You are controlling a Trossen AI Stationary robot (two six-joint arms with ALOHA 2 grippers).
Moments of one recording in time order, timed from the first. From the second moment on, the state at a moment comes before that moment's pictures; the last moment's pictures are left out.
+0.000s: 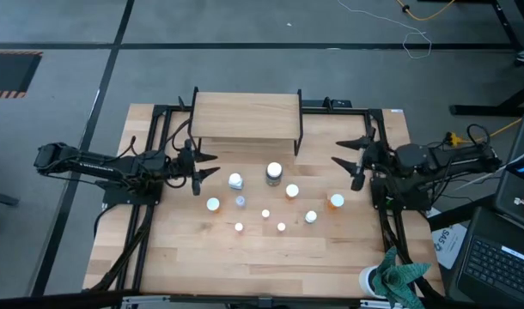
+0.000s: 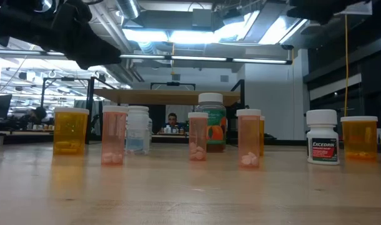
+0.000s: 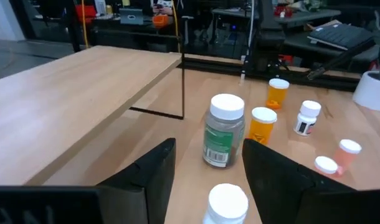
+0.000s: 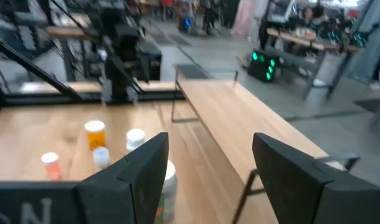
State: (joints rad) left arm -0.03 0.60 0.21 0.32 -0.36 -0.08; right arm 0.22 0.56 0.64 -0.25 0.56 -0.01
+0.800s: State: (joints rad) left arm -0.03 0.97 0.67 -0.01 -0.31 0.00; right arm 0.10 0.90 0.88 -0.57 0.33 0.16
